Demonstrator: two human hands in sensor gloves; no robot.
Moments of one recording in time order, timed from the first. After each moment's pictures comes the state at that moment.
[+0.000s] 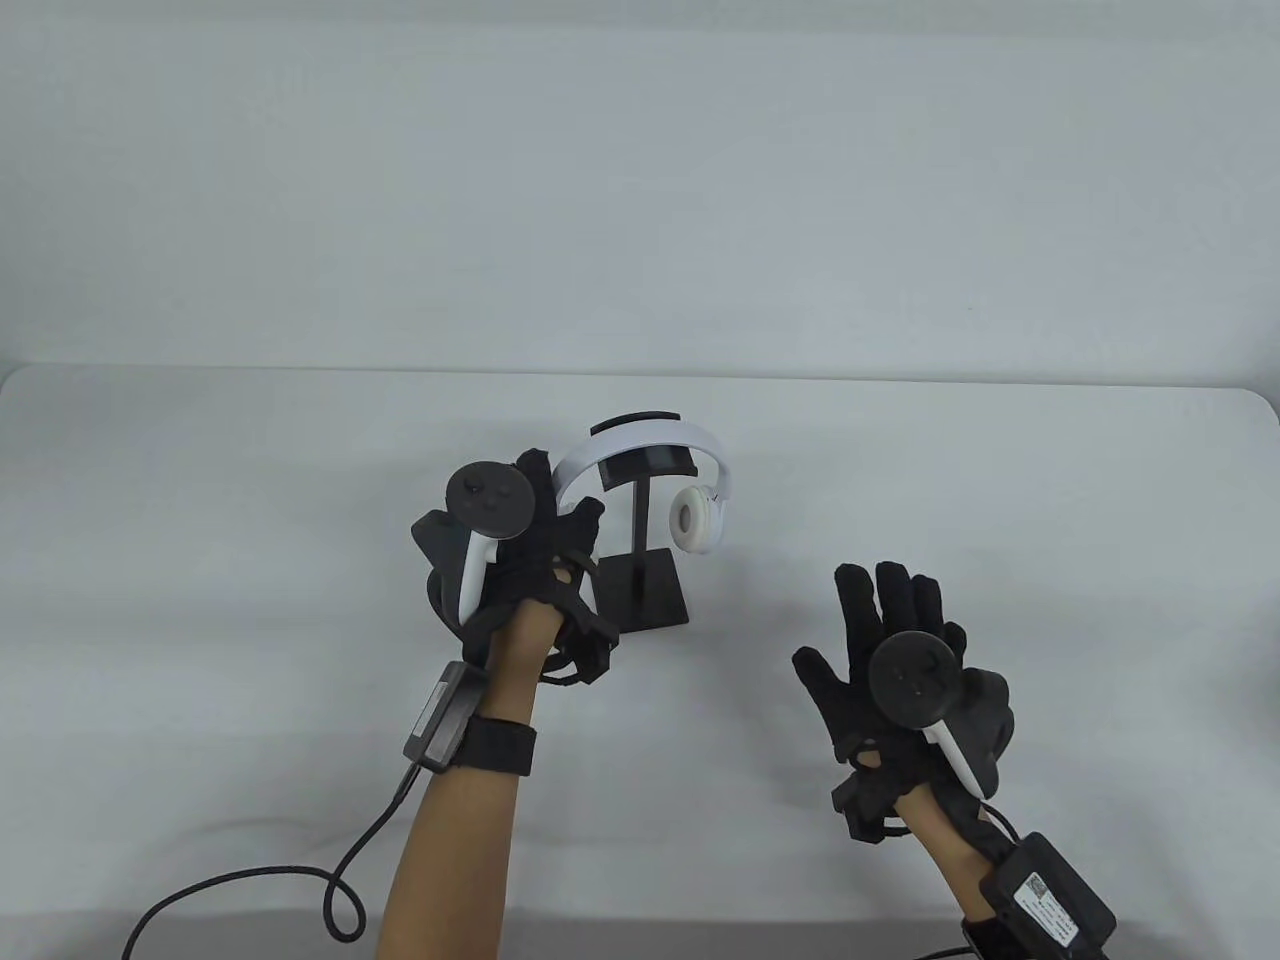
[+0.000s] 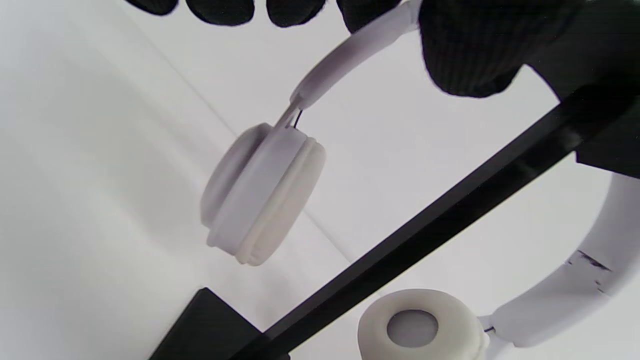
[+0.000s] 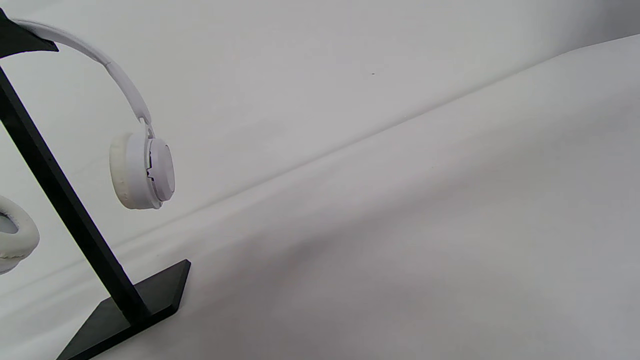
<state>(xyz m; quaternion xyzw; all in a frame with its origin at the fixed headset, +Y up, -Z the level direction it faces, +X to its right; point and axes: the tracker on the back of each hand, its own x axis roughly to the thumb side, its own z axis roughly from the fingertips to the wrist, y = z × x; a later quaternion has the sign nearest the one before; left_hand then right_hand) -0.143 -0.650 -0.412 -0.01 0.13 0.36 0.92 0.204 -0.685 -0.312 -0.05 -0.08 0.97 0.21</state>
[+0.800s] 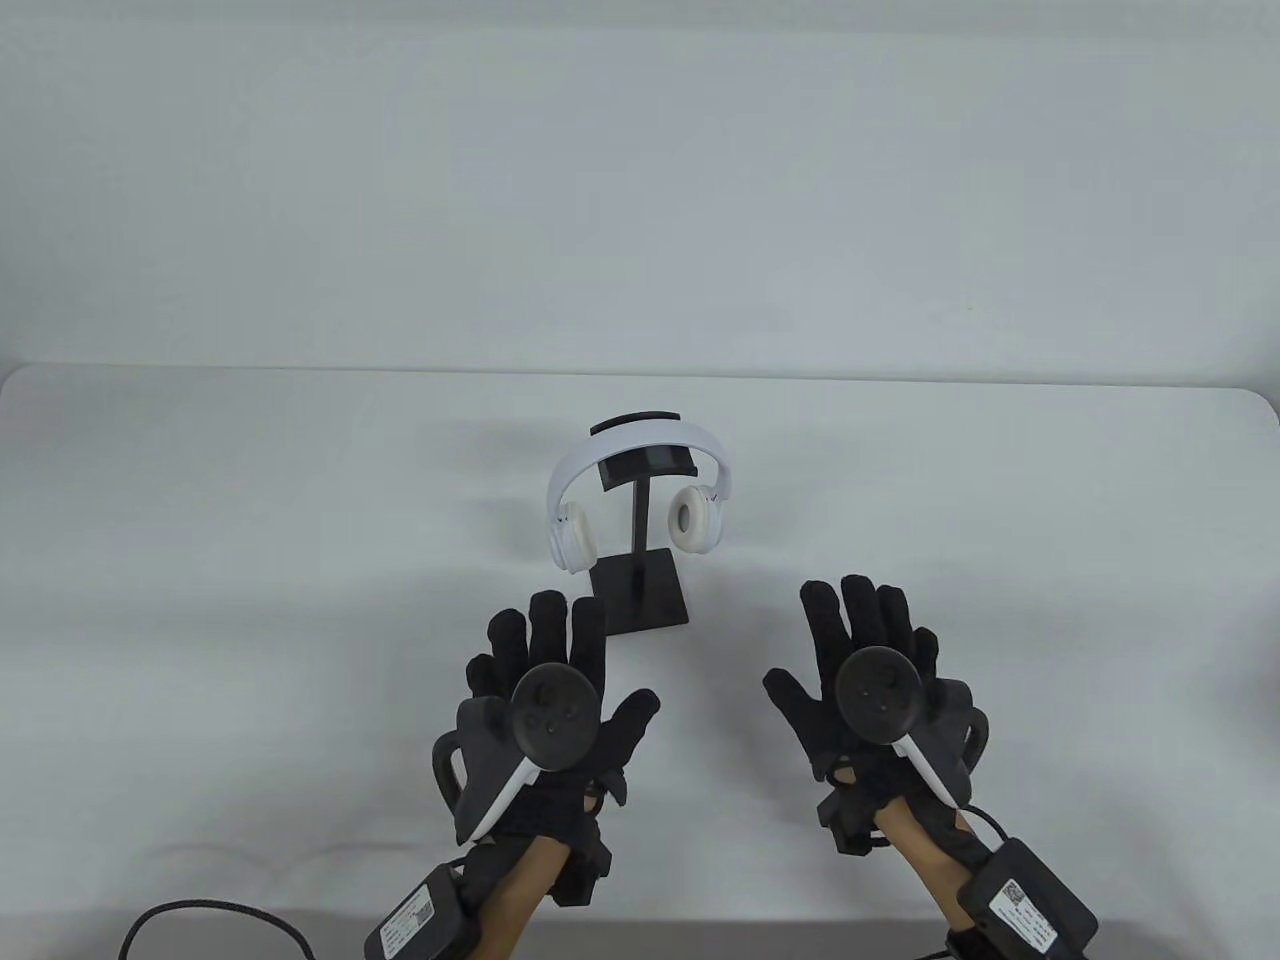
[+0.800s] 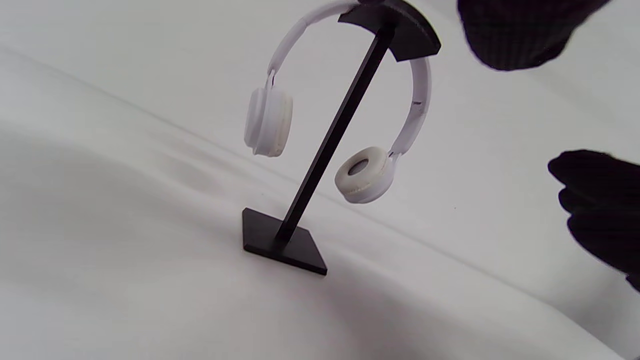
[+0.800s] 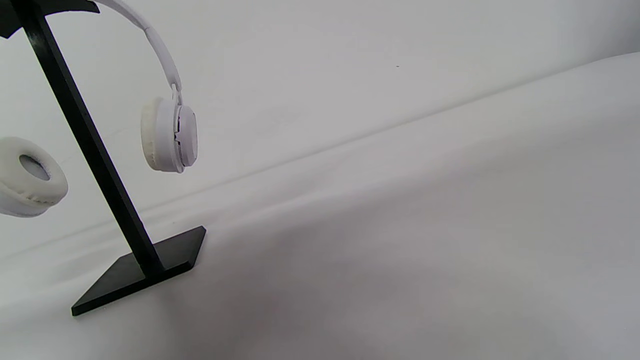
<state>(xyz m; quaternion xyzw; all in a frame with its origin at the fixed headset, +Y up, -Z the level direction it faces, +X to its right) -0.102 -0.674 -0.266 0.00 -0.01 0.20 0.98 0.180 -0.698 -0.307 -0.02 -0.07 0.98 0.17</state>
